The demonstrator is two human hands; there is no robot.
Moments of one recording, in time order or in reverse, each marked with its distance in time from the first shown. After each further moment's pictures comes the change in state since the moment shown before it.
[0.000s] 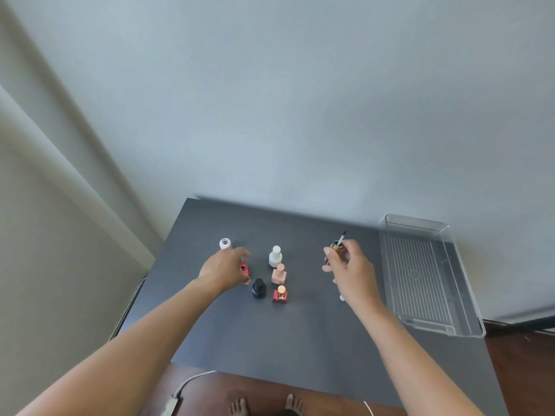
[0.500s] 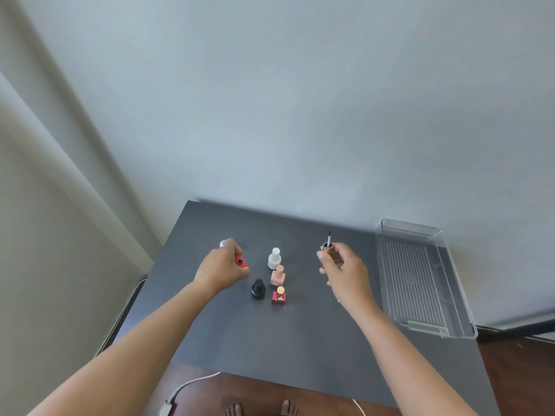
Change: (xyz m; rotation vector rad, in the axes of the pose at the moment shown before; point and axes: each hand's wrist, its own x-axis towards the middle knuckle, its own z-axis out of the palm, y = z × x) left_hand -0.021 0.003 -0.011 -0.242 0.184 0.008; right_hand -0.012 -0.015 0.002 0.057 -0.020 -0.024
